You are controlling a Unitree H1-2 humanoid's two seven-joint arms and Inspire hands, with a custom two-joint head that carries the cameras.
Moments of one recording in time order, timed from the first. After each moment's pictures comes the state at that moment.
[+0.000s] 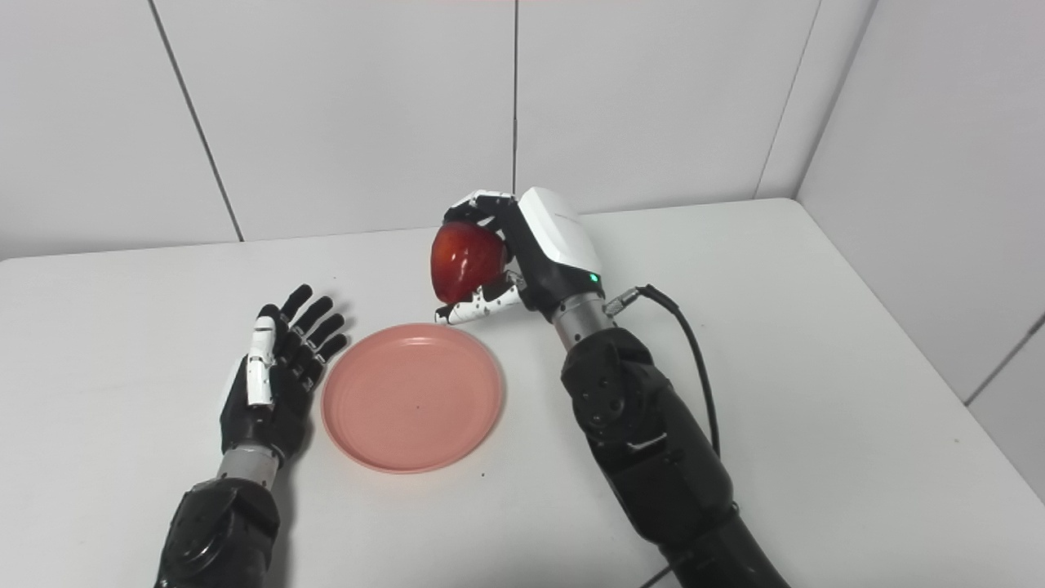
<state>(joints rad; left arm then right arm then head) -0.25 -0.12 0.03 0.13 -0.24 0.21 -0.03 -0.45 -0.18 0.29 -0.14 -0.60 0.28 0.05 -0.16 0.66</state>
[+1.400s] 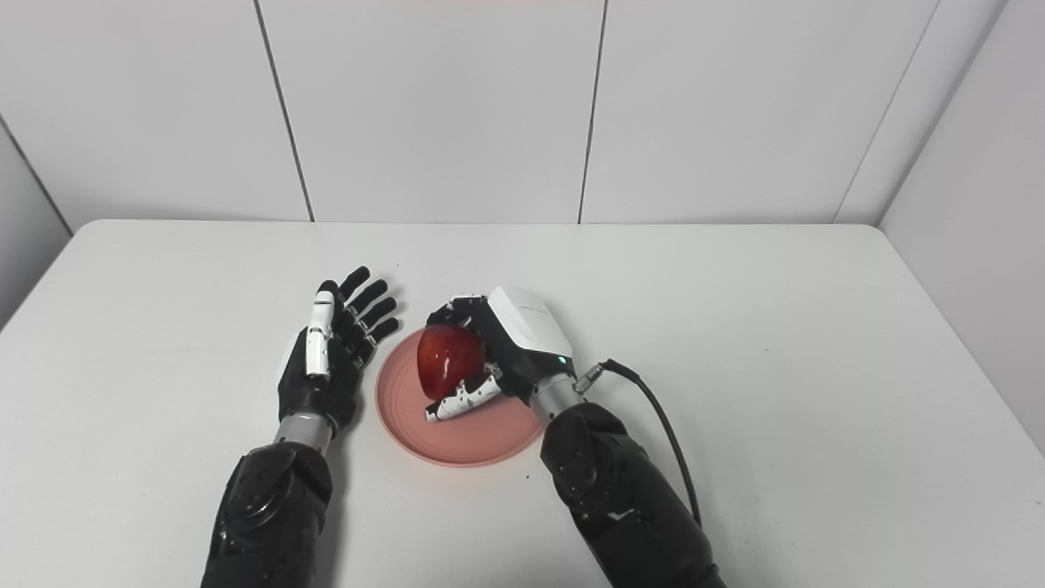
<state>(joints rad) -0.27 -0.15 0.07 0.13 -0.21 0.23 0.03 -0.41 -0.11 0.44 0.09 -0.62 0.18 0.06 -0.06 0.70</state>
